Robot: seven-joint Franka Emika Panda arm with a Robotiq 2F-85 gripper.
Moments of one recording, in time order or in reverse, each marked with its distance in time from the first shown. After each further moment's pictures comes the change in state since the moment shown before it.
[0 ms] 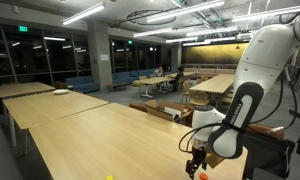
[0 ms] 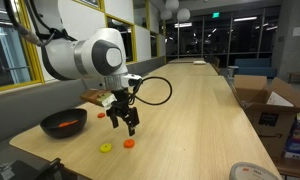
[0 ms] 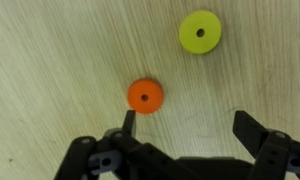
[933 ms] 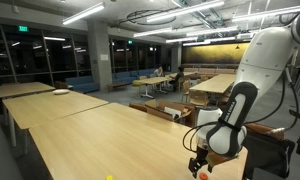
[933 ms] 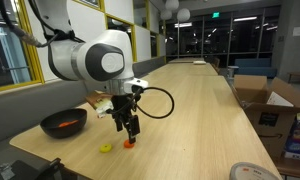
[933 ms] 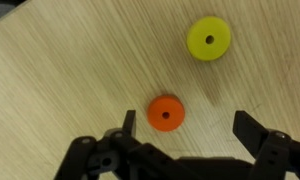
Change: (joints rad) arm -0.081 0.008 0.048 -0.032 0.213 0.028 -0.027
